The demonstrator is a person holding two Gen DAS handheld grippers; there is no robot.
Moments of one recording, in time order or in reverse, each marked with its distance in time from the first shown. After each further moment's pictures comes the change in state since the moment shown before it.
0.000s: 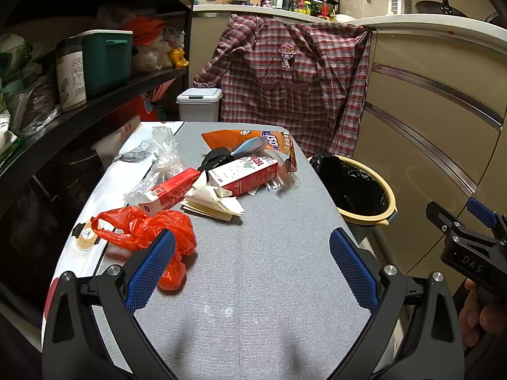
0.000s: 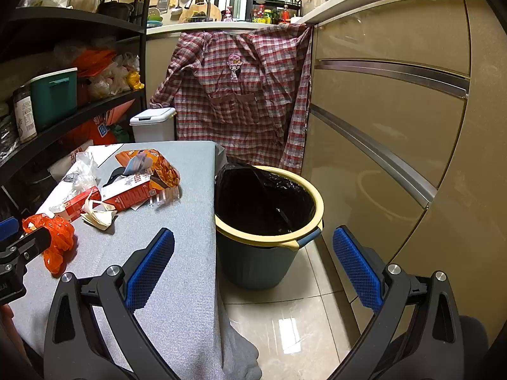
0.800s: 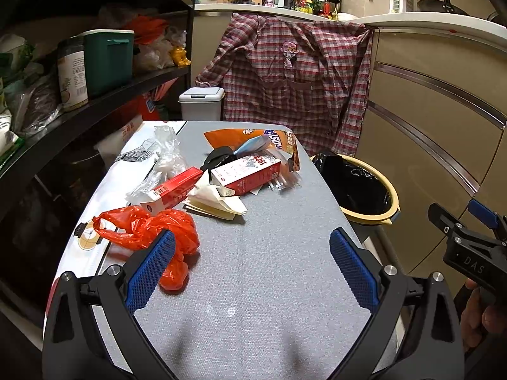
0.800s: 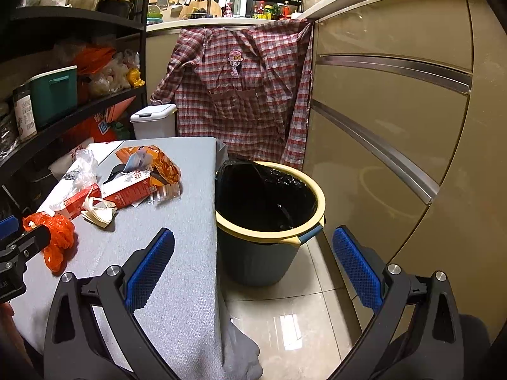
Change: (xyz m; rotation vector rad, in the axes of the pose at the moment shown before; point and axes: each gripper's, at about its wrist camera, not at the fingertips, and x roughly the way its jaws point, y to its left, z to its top) left arm 0.000 0.004 0.000 0.001 0.001 0.000; right arm 0.003 0.004 -0.001 0.004 0.017 0.003
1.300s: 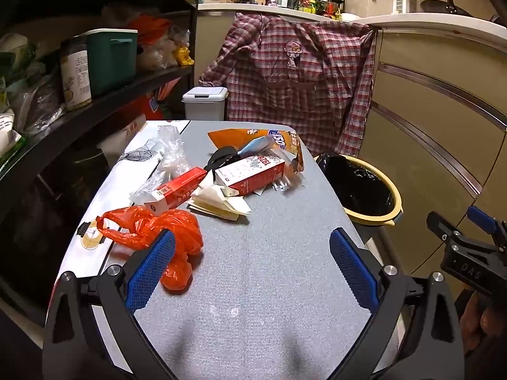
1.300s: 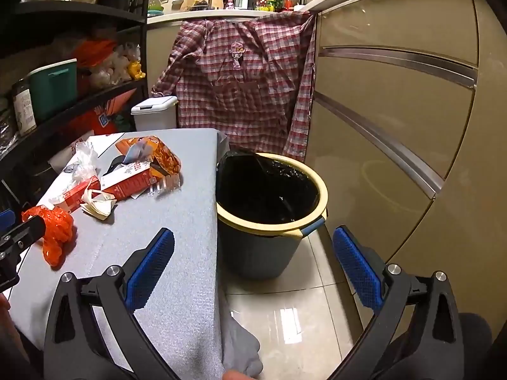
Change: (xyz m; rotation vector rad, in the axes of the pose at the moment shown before) left arm -0.001 -0.002 0.002 -0.006 0.000 0.013; right arm 0.004 0.003 -0.003 -0.003 0.034 0.007
